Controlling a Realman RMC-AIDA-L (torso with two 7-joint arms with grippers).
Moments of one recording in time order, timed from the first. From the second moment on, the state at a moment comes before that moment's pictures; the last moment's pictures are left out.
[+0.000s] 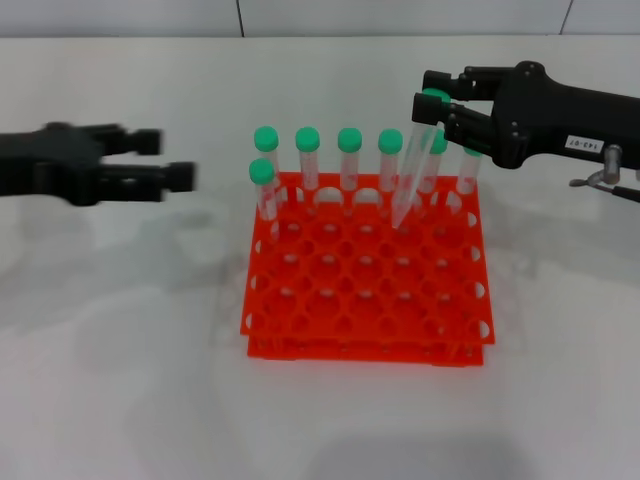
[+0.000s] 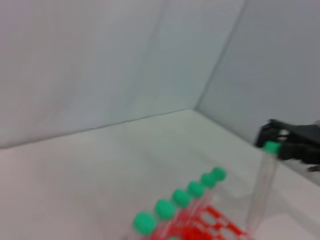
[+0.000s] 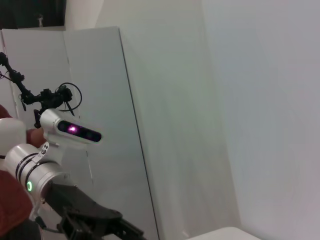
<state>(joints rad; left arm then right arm) -0.36 -1.99 0.84 1.17 1.86 1.72 -2.01 0.53 2.02 -1.12 -0.72 -1.38 -1.47 1.36</state>
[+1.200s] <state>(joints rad) -0.37 -1.99 0.73 1.17 2.30 1.82 -1.64 0.56 2.03 -1.44 -0.73 -1.10 -1.23 1.33</state>
